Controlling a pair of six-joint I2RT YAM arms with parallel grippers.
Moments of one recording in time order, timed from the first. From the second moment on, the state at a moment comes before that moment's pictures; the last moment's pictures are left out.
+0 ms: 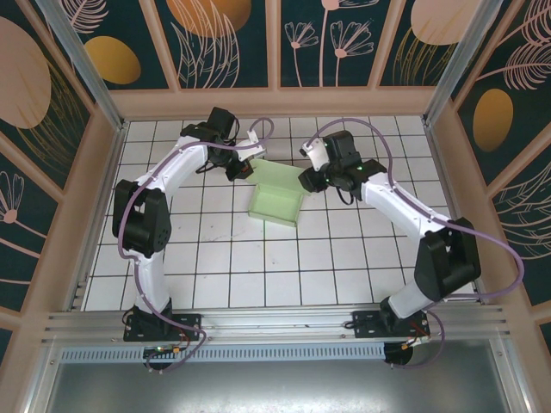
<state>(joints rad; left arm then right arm) -0.36 1.99 1.73 -0.87 0.42 0.67 0.48 1.55 1.22 -0.47 -0.16 -0.18</state>
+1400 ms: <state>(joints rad) -0.36 1.99 1.72 -0.85 0.42 0.66 0.40 1.68 1.26 -0.56 -0.34 -0.31</state>
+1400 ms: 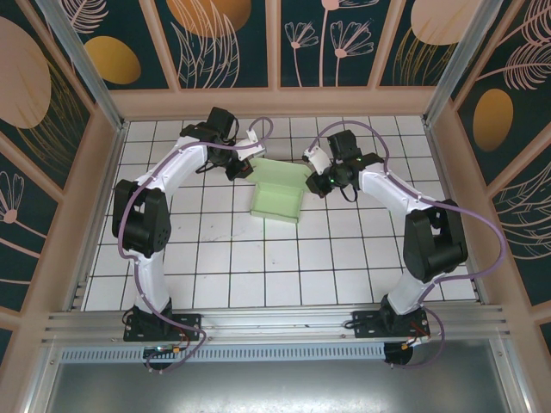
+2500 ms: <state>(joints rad) -0.38 1.87 1.53 -0.50 0.39 -0.04 0.49 1.64 1.24 -0.35 -0.02 0.28</state>
